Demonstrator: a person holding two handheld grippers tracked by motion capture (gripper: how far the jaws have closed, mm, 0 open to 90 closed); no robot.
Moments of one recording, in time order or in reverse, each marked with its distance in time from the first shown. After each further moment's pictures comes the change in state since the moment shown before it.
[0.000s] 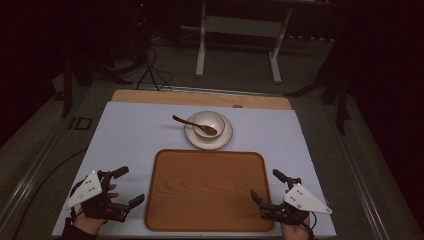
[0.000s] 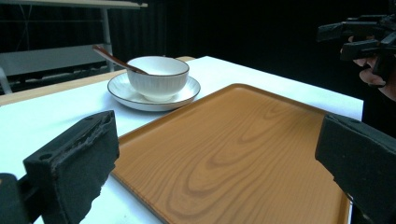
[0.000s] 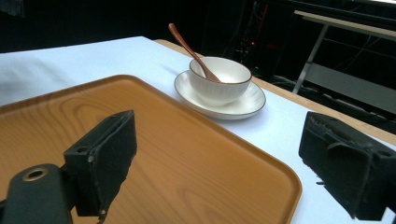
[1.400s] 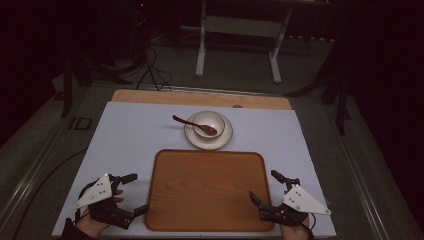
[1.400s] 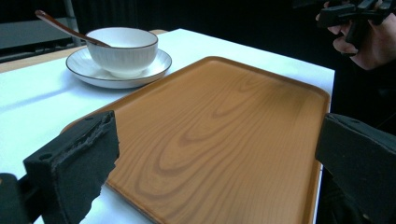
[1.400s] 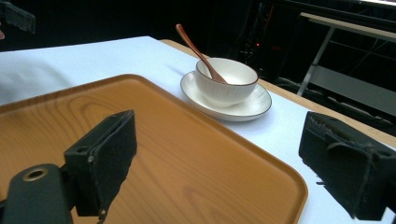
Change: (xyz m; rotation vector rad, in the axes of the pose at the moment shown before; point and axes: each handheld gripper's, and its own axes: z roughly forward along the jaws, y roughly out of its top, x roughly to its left) left arm -0.007 -0.005 0.010 0.112 -0.107 0.013; right arm 0.003 0.001 0.000 -0.002 0.017 -0.012
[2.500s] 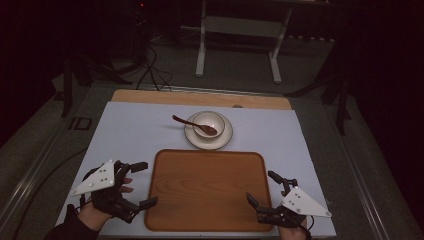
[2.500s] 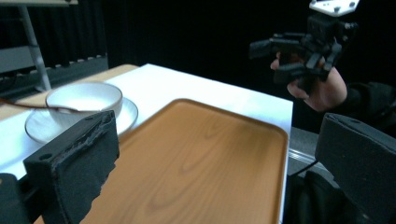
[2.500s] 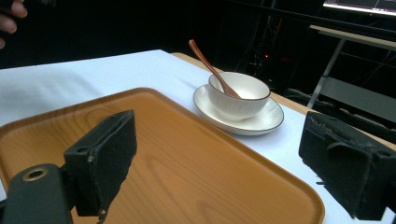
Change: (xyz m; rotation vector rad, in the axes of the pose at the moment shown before) left arm -0.012 0.070 0.007 -0.065 -0.121 0.041; right arm 0.007 0.005 -0.001 -0.049 0.040 0.004
